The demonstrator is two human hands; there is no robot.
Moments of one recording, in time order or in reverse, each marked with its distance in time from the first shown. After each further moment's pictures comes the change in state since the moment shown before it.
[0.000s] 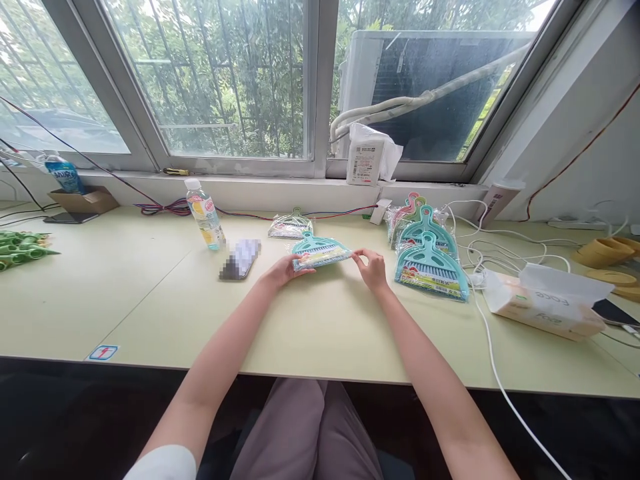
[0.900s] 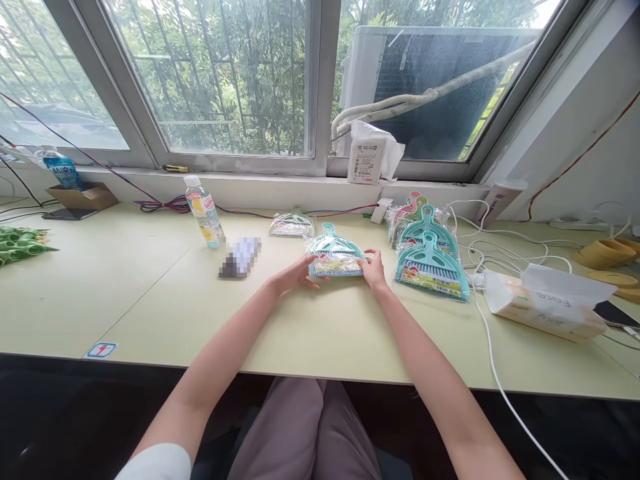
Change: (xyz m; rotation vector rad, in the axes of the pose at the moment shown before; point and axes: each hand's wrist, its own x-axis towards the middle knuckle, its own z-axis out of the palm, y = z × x) left_hand -0.020 -0.011 0.026 0.398 -0.429 0.078; right_hand -0.003 0.024 0.015 0.461 0.012 0.635
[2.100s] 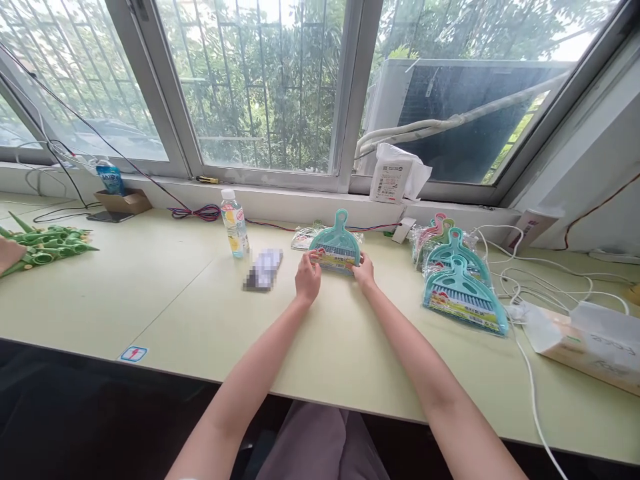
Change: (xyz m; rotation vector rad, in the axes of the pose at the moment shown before) left_hand 0.006 -0.007 -0.015 0.787 1.086 0.395; right_hand 0.054 0.000 0.102 -0.184 -0.020 -0.183
